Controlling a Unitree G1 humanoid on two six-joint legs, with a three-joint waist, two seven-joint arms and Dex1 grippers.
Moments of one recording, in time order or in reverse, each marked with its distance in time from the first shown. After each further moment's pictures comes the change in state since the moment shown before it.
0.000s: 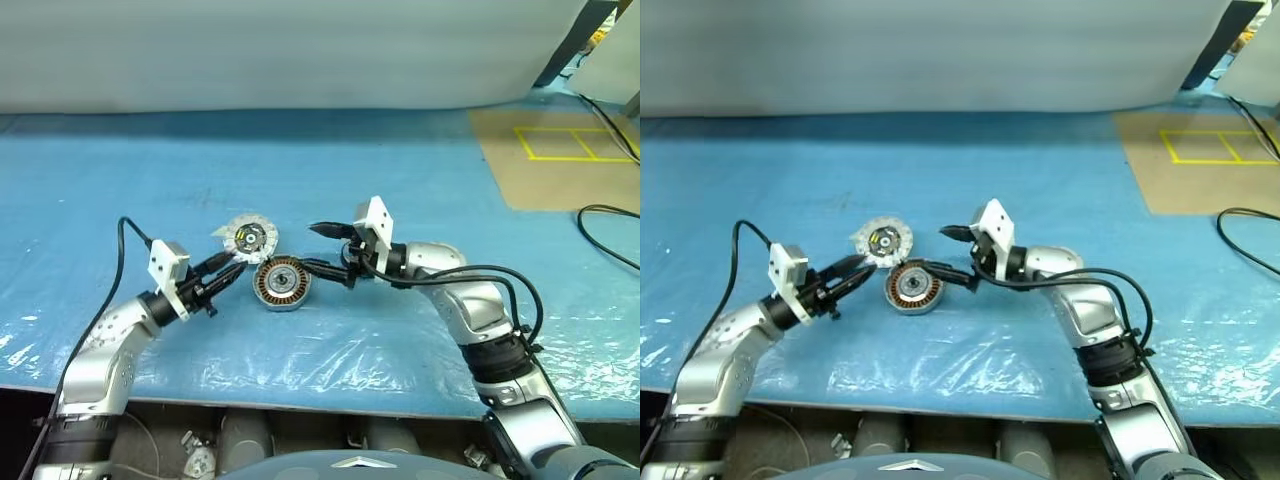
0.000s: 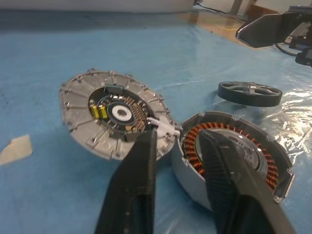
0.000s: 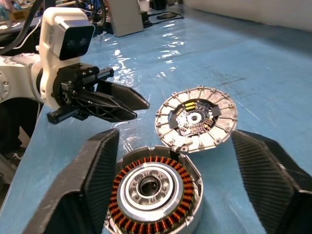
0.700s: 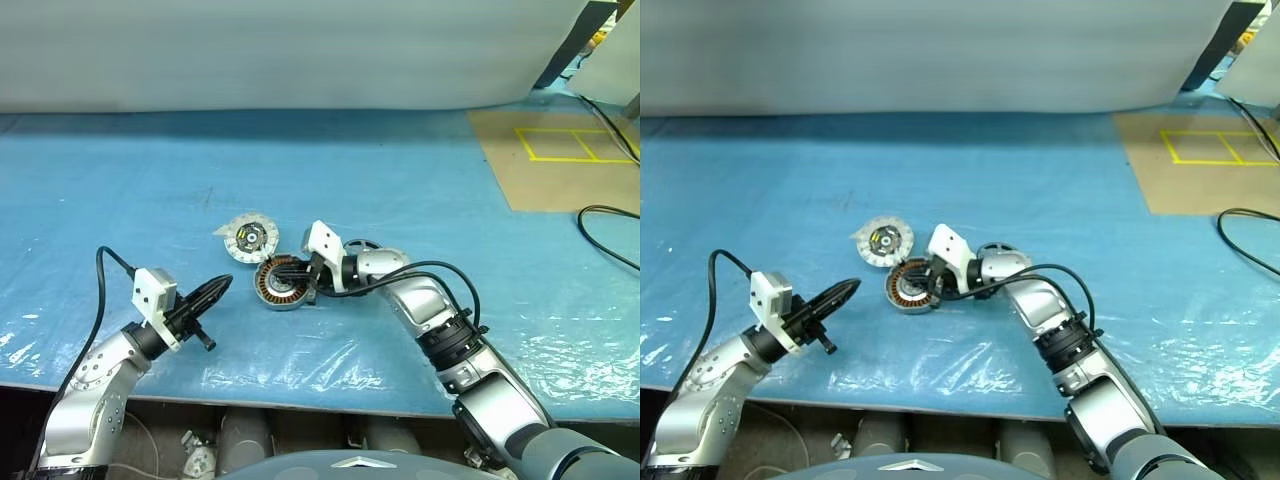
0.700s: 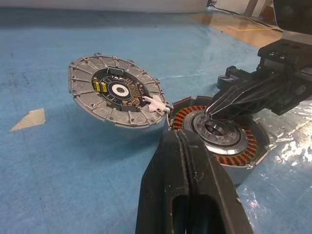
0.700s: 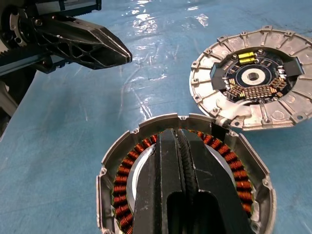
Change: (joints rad) left arm 0.184 -0.021 0.032 -0.142 -0.011 -0.045 0.058; right arm -0.076 0.113 0.180 0.245 -0.188 -0.108 0.032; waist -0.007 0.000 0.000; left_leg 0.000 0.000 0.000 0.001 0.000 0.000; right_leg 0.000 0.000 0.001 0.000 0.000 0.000
